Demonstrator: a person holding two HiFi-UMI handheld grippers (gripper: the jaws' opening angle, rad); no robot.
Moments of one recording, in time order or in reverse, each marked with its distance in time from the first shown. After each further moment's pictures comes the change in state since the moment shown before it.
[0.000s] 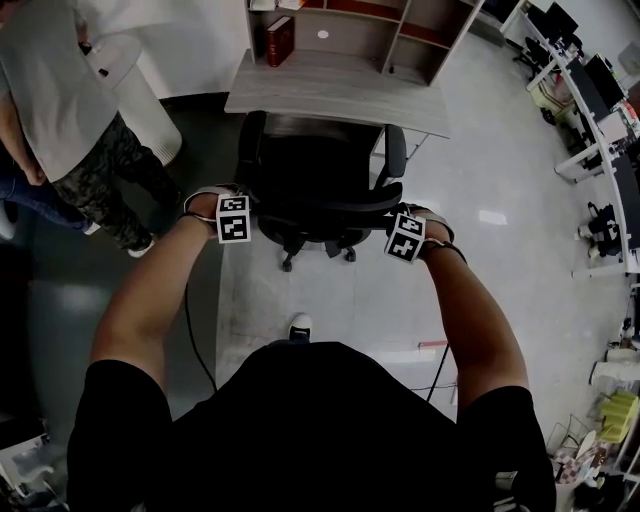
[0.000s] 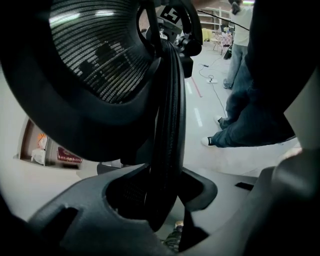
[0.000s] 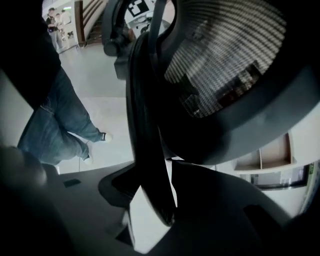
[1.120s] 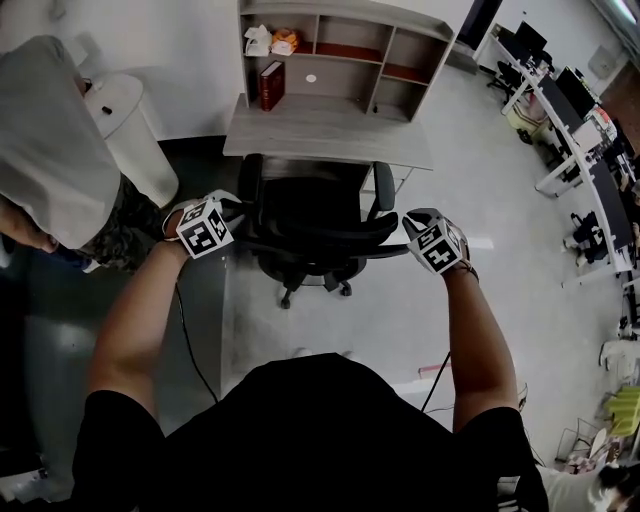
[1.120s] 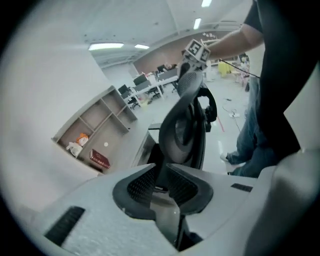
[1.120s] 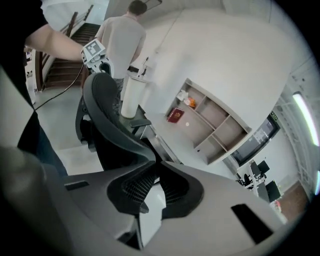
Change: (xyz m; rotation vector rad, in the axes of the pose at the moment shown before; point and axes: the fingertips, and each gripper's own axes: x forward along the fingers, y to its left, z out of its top) left arm -0.154 0.068 -0.006 -0.236 -0.346 0.231; right arm -0.143 -0.085 0.010 0.464 -0.310 -0.309
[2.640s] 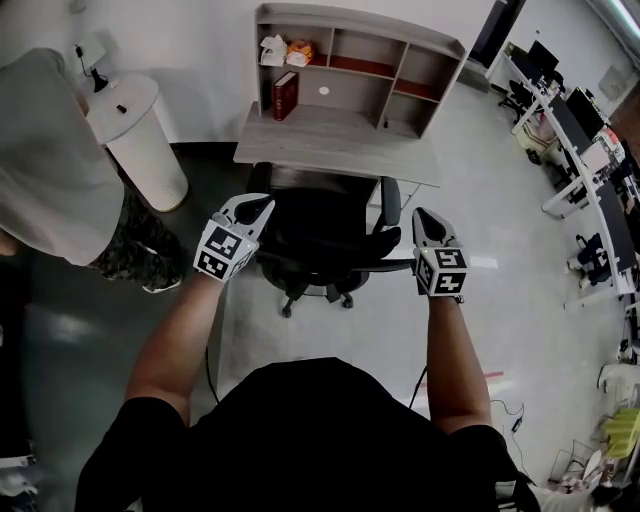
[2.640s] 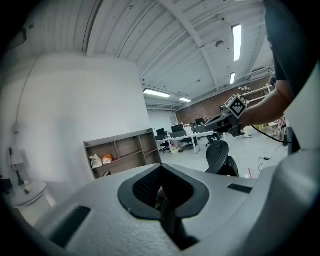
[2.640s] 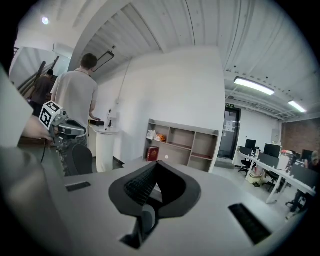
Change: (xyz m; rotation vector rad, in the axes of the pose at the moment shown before) left arm -0.060 0.026 0.104 -0.385 -0.620 0.348; right arm -0.067 -0.039 0.064 0.498 -0.488 -0.230
